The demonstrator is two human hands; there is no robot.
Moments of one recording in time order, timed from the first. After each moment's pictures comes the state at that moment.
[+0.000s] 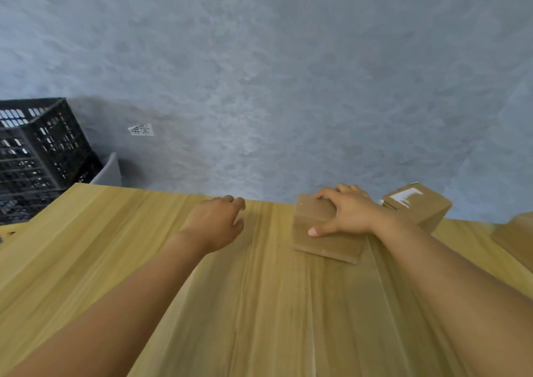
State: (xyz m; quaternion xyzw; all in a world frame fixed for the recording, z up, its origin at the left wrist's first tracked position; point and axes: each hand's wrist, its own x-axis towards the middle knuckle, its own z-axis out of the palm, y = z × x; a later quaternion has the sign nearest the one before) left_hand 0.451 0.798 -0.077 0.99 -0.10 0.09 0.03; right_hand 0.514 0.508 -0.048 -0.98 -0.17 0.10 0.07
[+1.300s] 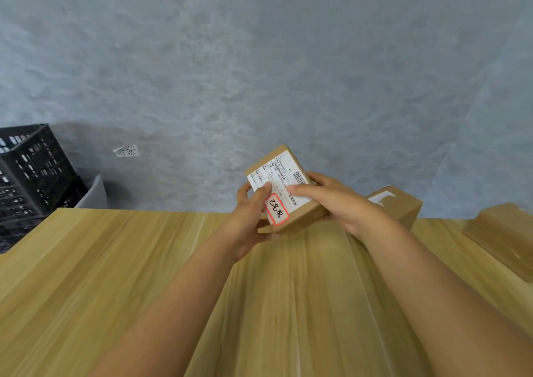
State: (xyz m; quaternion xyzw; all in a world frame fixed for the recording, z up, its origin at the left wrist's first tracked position) left_hand 0.451 0.699 -0.036 0.61 0.06 -0.08 0.79; right_hand 0.474 0.519 0.004 -0.81 -0.06 0.14 0.56
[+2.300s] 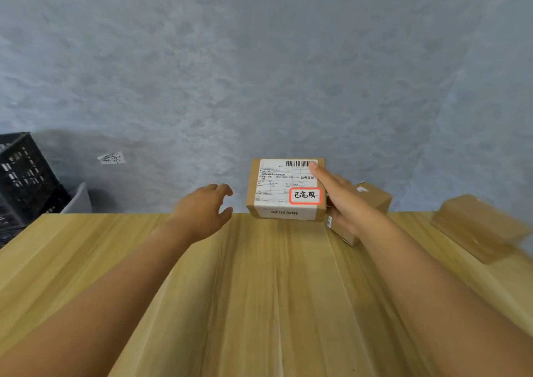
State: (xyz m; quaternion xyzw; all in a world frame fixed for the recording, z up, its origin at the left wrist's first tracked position) left_hand 0.451 0.759 -0.030 0.98 -0.11 0.13 0.10; right_hand 0.450 0.481 0.003 -0.72 0.00 0.06 0.69
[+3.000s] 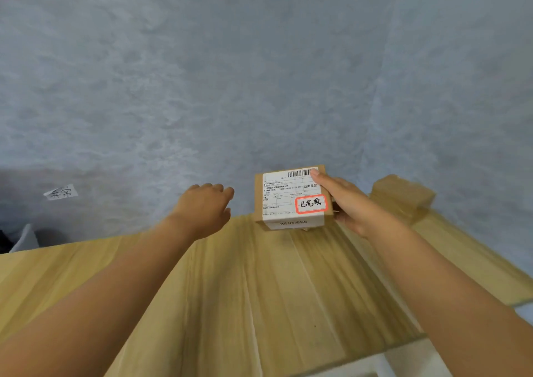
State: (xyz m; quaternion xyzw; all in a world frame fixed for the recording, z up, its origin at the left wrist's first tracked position) left_hand 0.429 0.687 0.003 0.94 -0.26 0.20 -0.12; right_hand 0.353 0.408 0.022 -0.74 0.05 0.00 0.67
